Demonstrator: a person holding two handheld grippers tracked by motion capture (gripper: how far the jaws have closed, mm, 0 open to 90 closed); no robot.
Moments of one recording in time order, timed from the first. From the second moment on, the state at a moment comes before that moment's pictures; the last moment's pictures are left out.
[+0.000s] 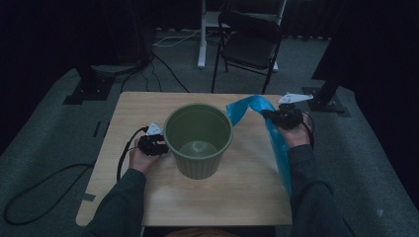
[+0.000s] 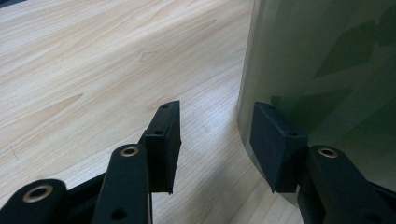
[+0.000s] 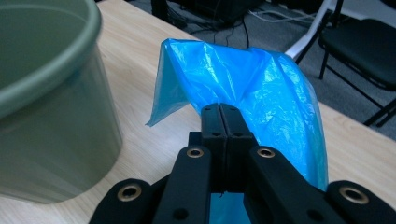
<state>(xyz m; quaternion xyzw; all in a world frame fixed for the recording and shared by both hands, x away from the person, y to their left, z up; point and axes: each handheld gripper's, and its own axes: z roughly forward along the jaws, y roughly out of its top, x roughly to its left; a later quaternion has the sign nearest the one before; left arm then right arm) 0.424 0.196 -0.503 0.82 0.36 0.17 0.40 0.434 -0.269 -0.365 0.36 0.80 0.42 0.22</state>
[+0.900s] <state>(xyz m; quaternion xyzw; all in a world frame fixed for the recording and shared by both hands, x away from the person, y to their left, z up) 0.424 0.192 -0.504 0.83 0.36 0.17 0.40 0.395 -0.244 -0.266 0.26 0.81 0.47 0.24</state>
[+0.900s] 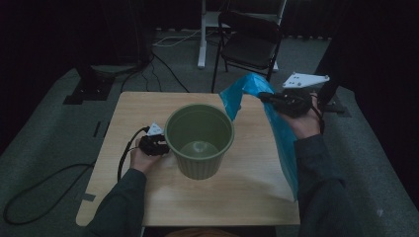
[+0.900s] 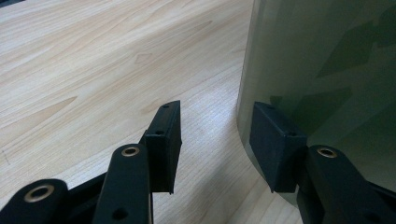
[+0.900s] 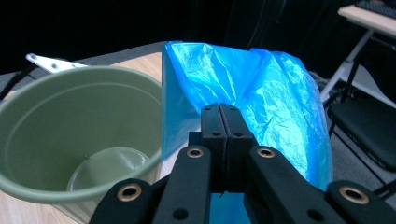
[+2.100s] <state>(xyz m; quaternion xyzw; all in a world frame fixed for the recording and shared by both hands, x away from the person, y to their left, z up) 0.424 0.189 -0.502 0.83 0.35 0.18 0.40 0.394 -0.186 -0.315 0.18 0.86 0.46 0.16</state>
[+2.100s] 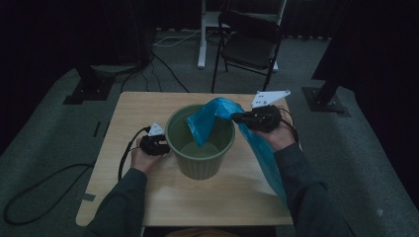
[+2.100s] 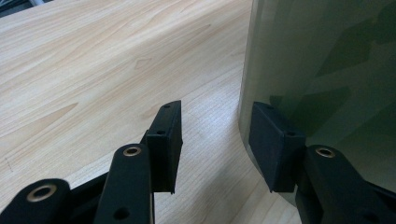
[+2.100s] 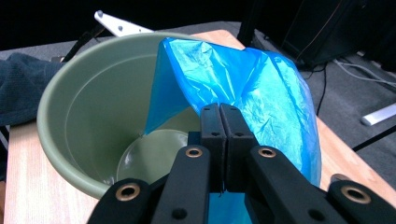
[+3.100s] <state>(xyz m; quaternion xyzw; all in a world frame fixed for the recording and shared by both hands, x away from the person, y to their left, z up) 0.423 0.189 -0.501 0.82 0.35 0.18 0.40 0.411 -0.144 -0.365 0.16 0.89 0.41 0.09</state>
